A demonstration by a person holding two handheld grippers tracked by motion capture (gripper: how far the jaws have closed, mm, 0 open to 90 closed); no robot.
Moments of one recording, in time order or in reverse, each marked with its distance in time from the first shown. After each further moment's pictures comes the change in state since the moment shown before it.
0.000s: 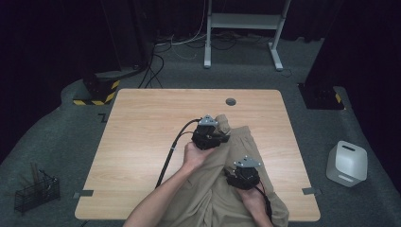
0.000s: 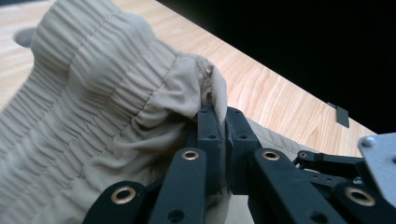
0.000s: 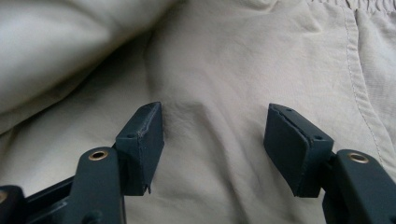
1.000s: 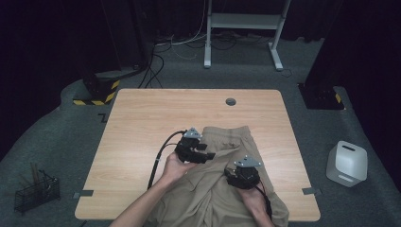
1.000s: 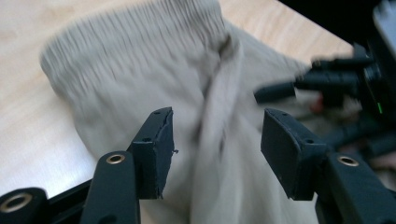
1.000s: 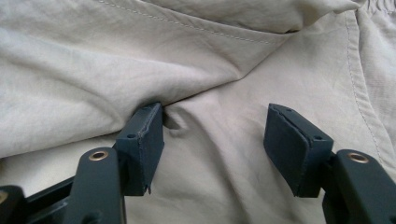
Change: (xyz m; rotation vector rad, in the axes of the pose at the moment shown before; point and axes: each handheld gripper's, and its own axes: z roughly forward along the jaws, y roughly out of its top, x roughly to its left) left arm 0.006 -0.053 -0.048 0.137 0.036 0.008; right arm -0.001 0.001 0.000 0.004 0.007 0.005
